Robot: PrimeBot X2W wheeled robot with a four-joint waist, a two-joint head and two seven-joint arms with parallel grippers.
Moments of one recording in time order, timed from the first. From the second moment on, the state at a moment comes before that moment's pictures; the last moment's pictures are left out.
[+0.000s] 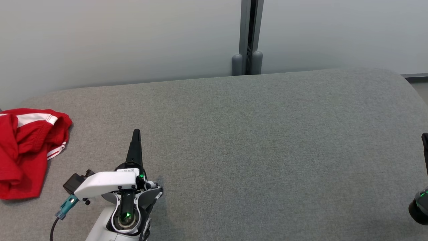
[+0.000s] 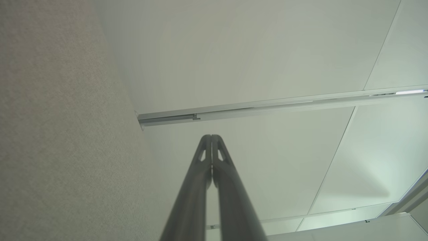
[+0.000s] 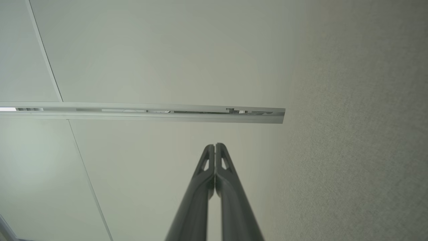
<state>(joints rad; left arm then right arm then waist) -0.31 0.05 -0.30 0.42 -1.72 -0.13 -0.25 -0.30 -0.13 -0.46 0.47 1.56 0.13 0.41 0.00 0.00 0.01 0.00</state>
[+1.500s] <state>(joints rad) -0.27 0.05 -0.18 0.29 -1.09 -0.12 -0.25 -0.24 -0.14 -0.24 0.25 0.93 0.13 0.13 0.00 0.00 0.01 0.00</state>
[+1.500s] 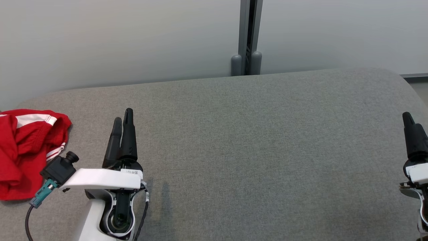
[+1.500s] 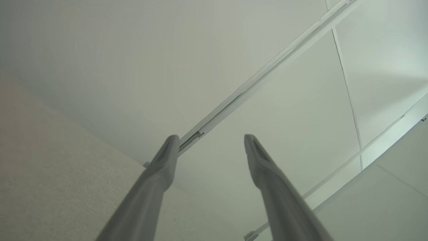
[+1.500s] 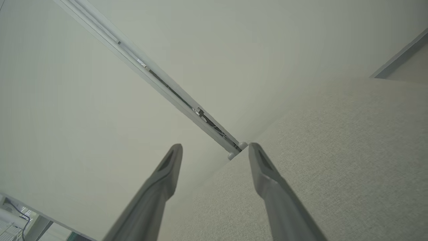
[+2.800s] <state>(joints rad) -0.17 0.15 -0.13 0.18 -0.48 -0.03 -0.11 -0.18 -0.12 -0.06 0.19 0.34 0.13 -0.07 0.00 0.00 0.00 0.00</state>
